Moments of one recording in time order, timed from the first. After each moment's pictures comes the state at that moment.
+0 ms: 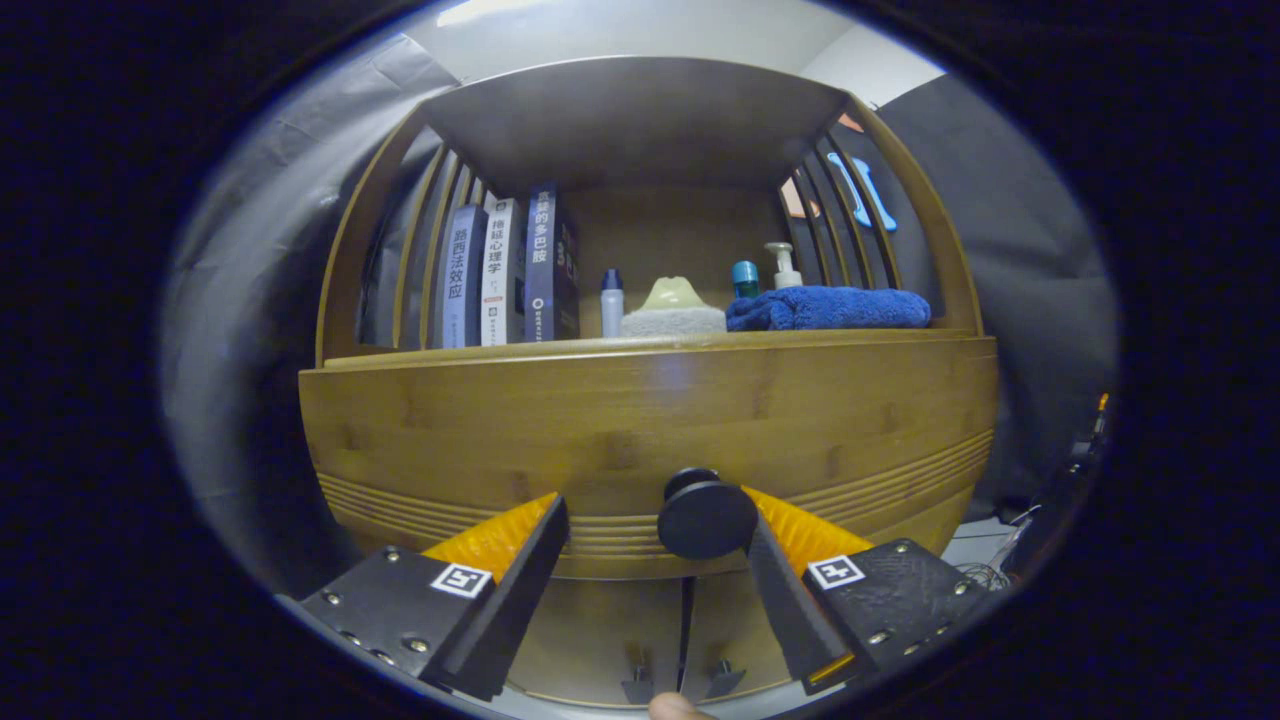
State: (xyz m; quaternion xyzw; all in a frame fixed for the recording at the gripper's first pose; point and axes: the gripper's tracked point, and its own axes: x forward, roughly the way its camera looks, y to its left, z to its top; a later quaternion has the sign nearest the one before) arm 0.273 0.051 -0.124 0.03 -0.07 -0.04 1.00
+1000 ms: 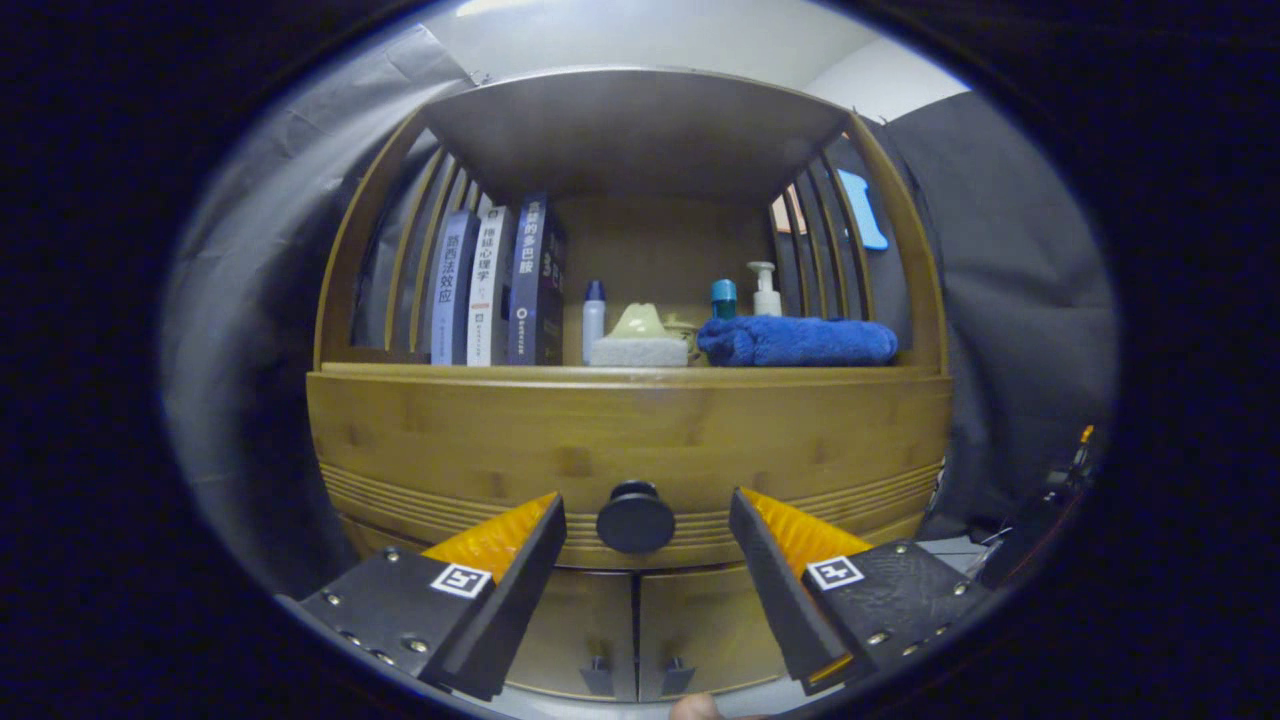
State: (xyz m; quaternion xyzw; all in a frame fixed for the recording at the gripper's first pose) arm 0.228 0.023 -0.097 0.00 -0.06 -0.06 1.00
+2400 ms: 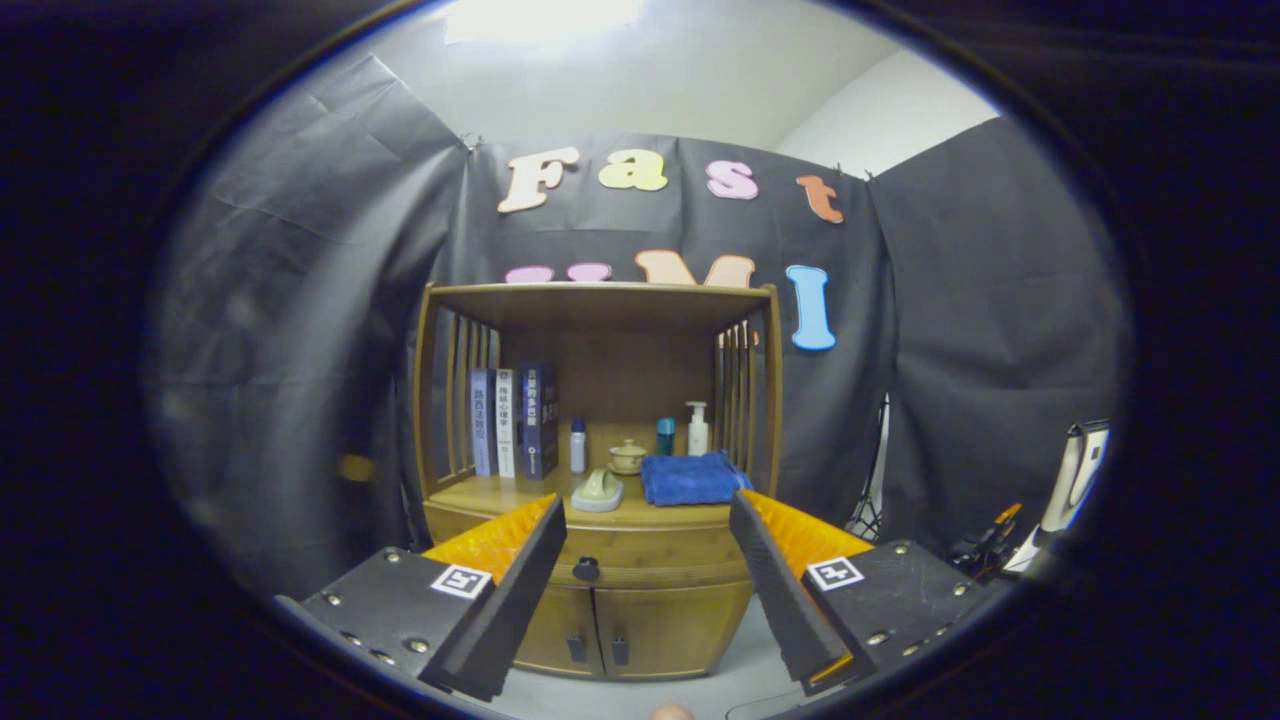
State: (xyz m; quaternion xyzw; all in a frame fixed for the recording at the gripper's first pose) arm -0.027 -0.034 0.108 0.00 -0.09 -0.08 0.99
